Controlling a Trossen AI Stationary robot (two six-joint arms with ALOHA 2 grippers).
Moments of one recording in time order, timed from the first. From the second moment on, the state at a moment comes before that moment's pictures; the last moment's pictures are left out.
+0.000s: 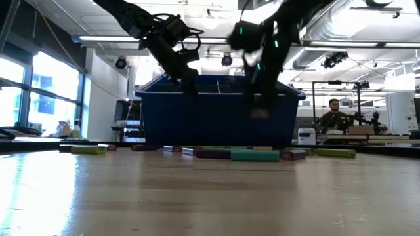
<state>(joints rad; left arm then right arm) 0.59 1.71 1.29 -0.23 -0.18 0.34 -0.27 1.76 1.21 -0.55 0.46 0.90</state>
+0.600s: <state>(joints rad) 0.59 1.71 1.29 -0.23 -0.18 0.34 -0.57 1.70 1.47 -0.41 0.66 0.26</state>
